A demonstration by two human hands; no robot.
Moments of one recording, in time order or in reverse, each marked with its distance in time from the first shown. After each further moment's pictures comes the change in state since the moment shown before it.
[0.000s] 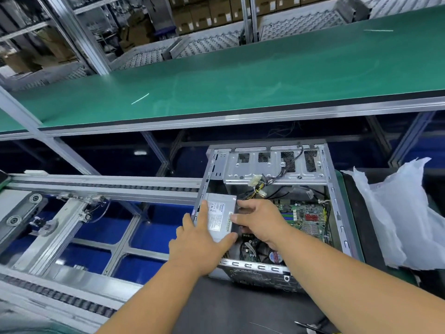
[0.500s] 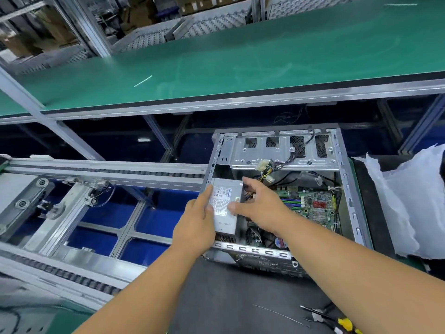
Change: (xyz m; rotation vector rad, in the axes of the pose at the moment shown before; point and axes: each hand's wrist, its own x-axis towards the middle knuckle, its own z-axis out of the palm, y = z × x) left_hand 0.003 -0.021 -0.004 -0.485 0.065 0.089; right_hand 0.002 0.003 0.004 -0.291 -0.035 -0.100
